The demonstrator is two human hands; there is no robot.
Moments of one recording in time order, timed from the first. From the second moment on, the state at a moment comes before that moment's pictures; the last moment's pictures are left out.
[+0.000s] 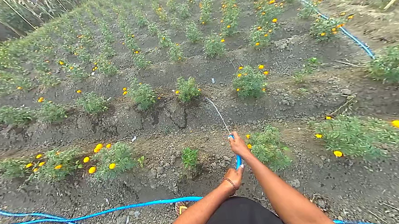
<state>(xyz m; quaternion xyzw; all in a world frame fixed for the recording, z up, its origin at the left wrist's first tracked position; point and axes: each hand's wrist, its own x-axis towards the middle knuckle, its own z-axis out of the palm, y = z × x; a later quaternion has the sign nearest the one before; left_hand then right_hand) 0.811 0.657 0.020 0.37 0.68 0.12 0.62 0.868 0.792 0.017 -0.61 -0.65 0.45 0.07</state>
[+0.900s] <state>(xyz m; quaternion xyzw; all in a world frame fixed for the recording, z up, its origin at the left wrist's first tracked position) 0.804 0.649 0.021 0.33 0.68 0.15 0.64 0.851 0.789 0.015 -0.59 -0.67 0.45 0.02</state>
